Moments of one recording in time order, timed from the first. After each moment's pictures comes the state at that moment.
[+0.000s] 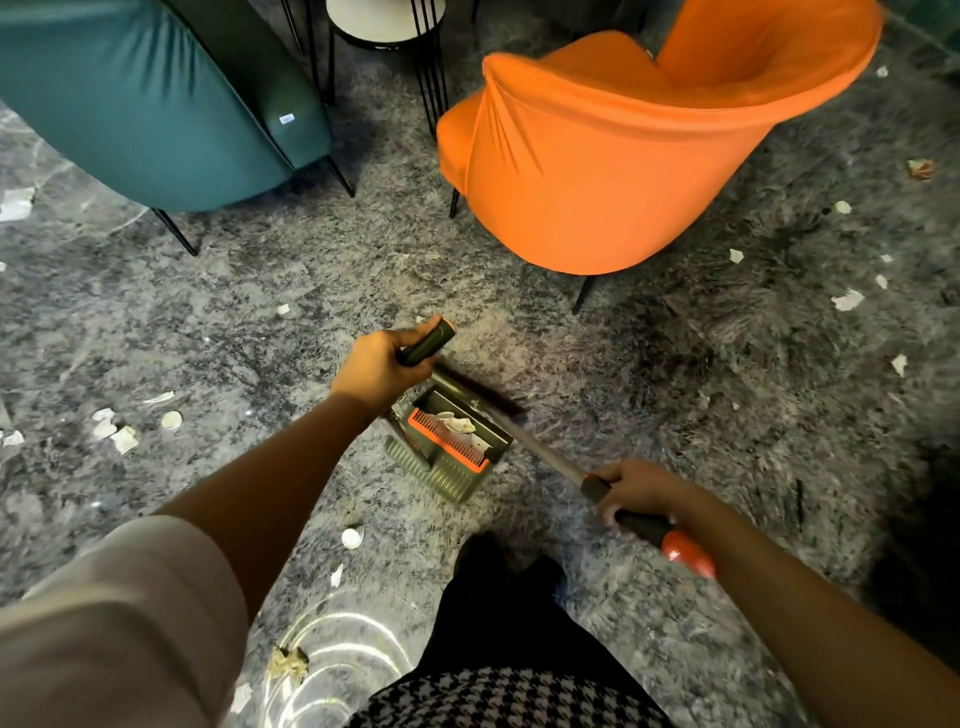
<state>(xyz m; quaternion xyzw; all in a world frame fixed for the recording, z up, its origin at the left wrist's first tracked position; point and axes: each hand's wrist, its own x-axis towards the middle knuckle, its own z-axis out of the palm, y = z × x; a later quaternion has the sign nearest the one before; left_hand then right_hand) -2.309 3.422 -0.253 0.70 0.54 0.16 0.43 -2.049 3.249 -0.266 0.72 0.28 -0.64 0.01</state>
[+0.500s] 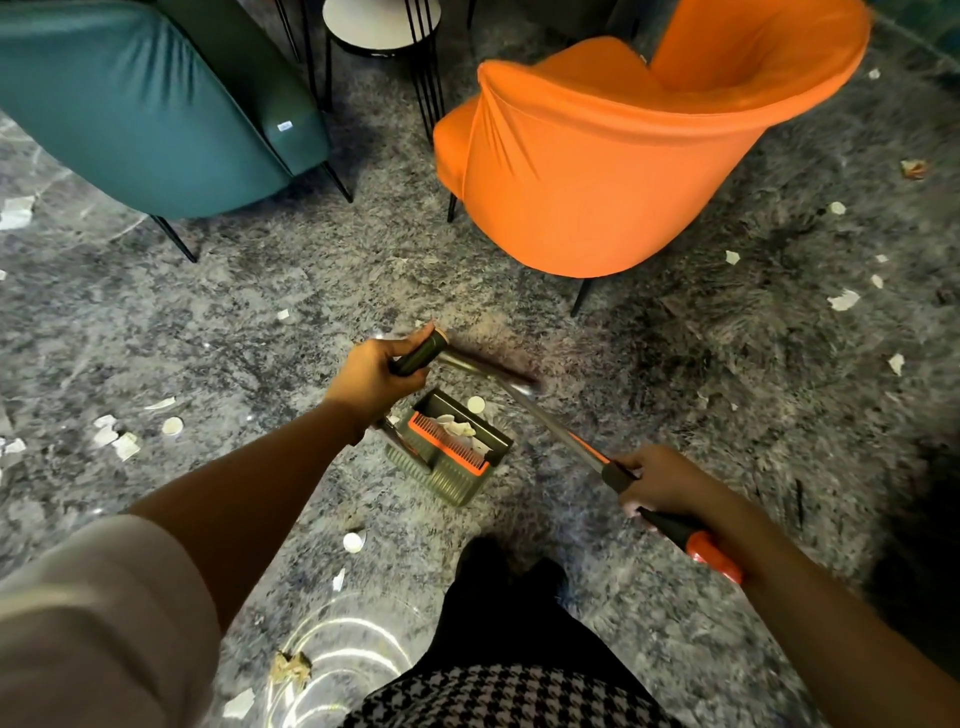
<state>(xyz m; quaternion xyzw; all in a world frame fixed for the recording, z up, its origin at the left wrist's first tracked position) -2.315 3.419 -0.252 0.70 0.53 0.16 0.45 -2.040 3.246 -0.226 0.74 0.32 -0.59 0.00</state>
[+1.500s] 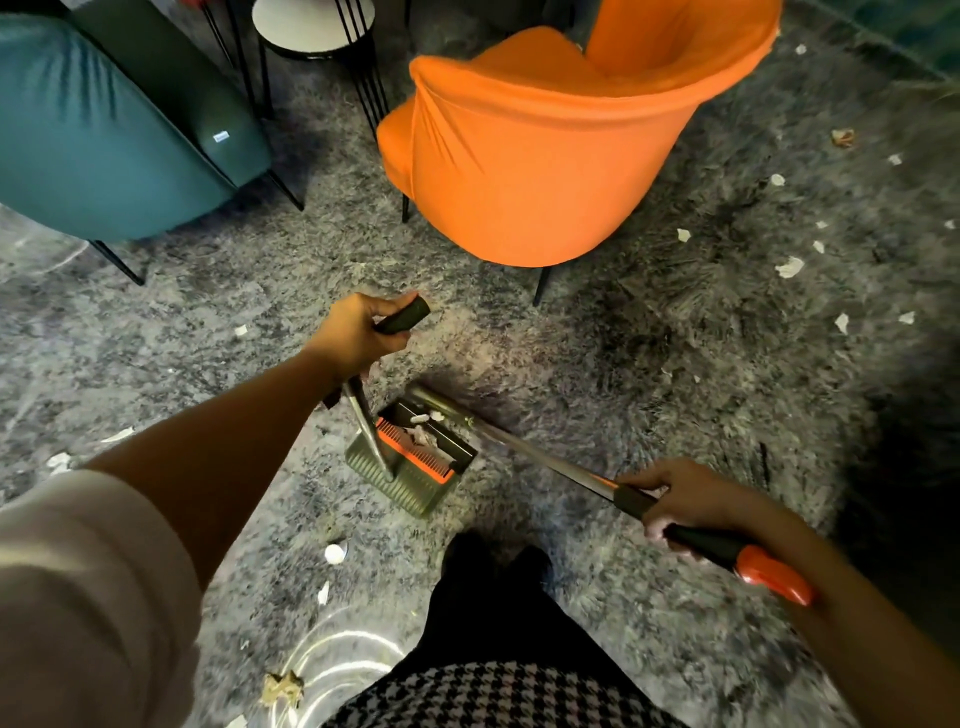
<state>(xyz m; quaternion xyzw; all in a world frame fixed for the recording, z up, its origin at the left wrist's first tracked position) -2.265 3.449 -0.232 0.76 0.48 0.11 0.43 -2.008 3.189 -0.194 0.72 0.25 -0.65 -0.03</state>
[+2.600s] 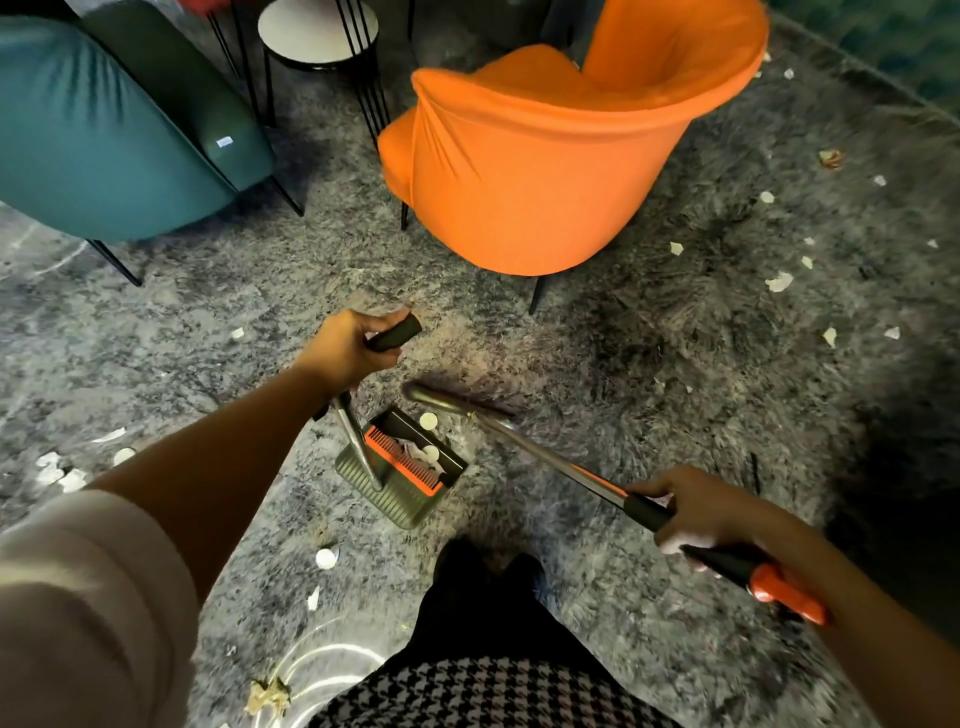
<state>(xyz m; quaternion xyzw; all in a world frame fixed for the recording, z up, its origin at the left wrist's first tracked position) -2.280 3.428 -0.223 0.76 0.49 0.09 0.42 -2.007 3.175 -0.184 0.73 0.35 -0.58 0.06</state>
